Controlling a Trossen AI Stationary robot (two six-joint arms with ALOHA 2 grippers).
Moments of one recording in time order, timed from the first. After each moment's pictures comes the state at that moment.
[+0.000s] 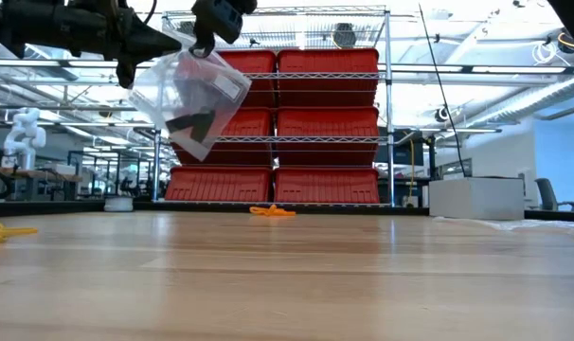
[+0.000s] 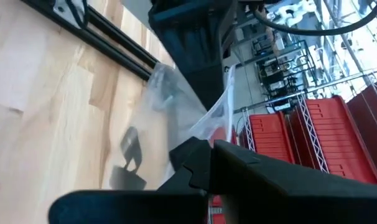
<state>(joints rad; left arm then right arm) 0.31 0.48 0.32 0.20 0.02 -0.30 0.12 2.13 2.01 -0.32 0.78 -0.74</state>
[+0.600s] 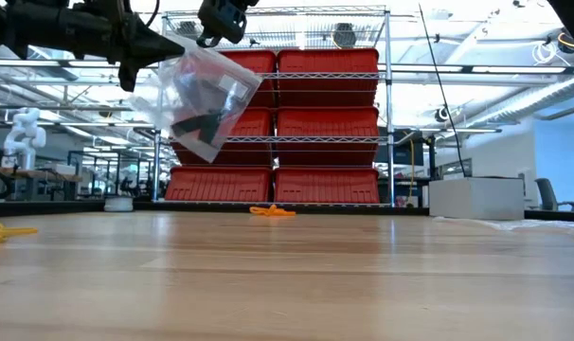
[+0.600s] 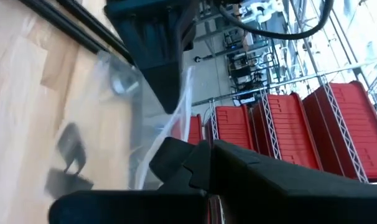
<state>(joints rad) 0.31 0.51 0.32 0.22 -0.01 -0.31 0.12 2.13 2.01 -0.24 0.89 -0.90</state>
